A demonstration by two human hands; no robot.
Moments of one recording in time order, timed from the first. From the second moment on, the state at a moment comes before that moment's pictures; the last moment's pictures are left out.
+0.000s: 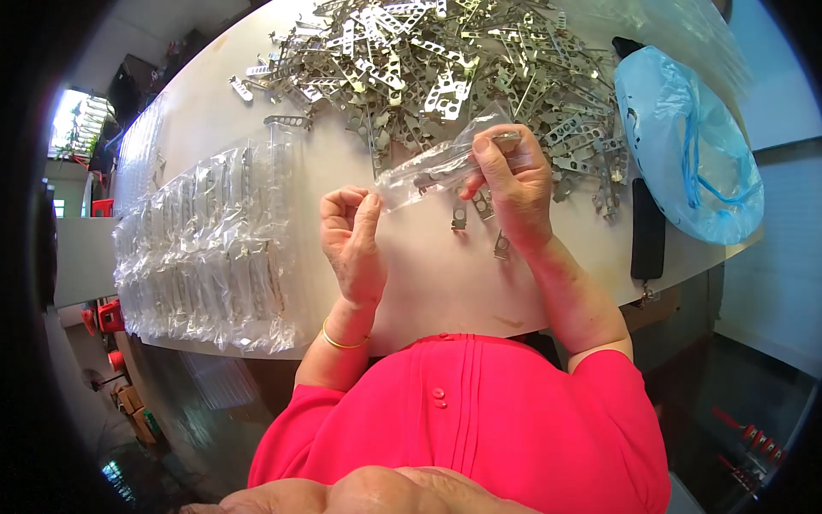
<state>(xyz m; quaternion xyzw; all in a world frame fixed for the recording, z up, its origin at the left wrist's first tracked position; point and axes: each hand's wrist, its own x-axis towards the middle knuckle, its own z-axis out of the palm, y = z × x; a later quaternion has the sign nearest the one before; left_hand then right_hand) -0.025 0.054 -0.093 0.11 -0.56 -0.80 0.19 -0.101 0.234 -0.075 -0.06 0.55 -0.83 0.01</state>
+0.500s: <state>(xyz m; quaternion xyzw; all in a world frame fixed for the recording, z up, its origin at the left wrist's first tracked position) -0.025 0.068 -0.078 -0.04 -0.83 -0.50 0.27 -0.087 0.228 -0.073 -0.19 0.60 -0.78 0.08</state>
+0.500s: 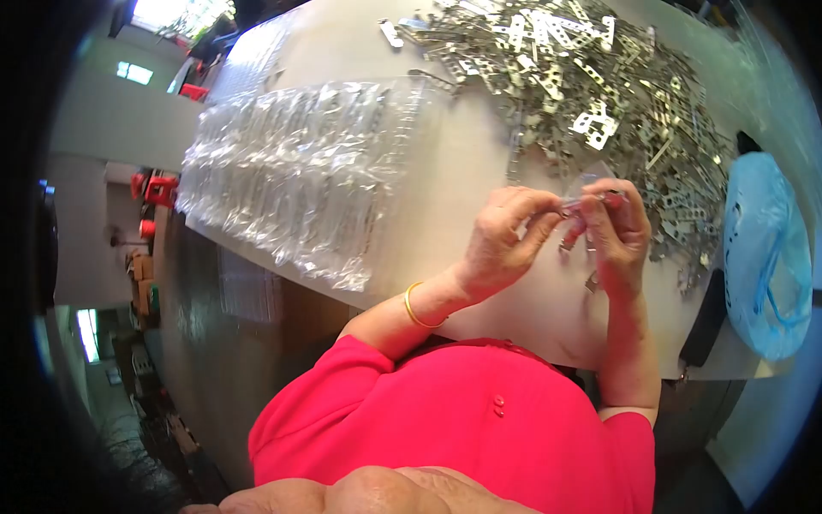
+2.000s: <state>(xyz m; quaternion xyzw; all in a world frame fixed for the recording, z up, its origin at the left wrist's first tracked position) -0.023 -0.106 0.009 0.15 -0.91 -0.17 0.34 -0.042 0.199 -0.087 -0.44 0.62 -0.56 0.32</state>
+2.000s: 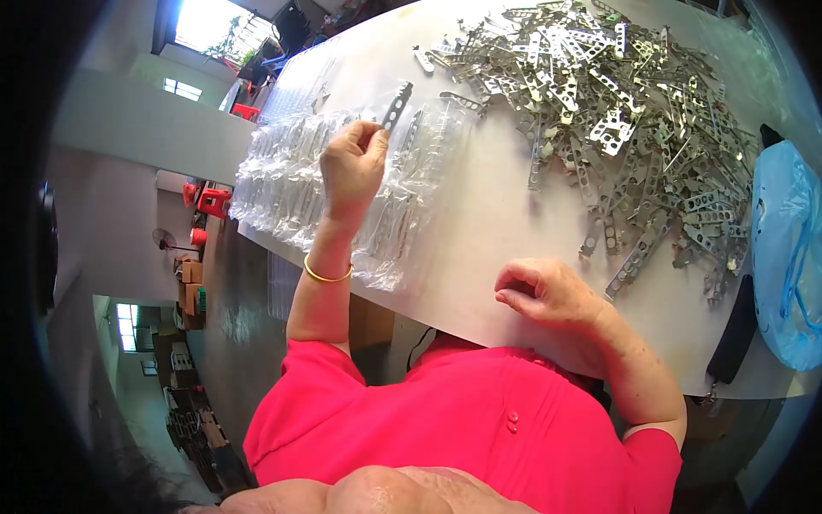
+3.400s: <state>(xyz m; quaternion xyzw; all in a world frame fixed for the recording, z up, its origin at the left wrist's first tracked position) -0.075 -0.103 -0.037 0.15 -0.99 0.00 0.04 -0.046 0.202 -0.088 -0.45 0.65 -0.53 0.31</state>
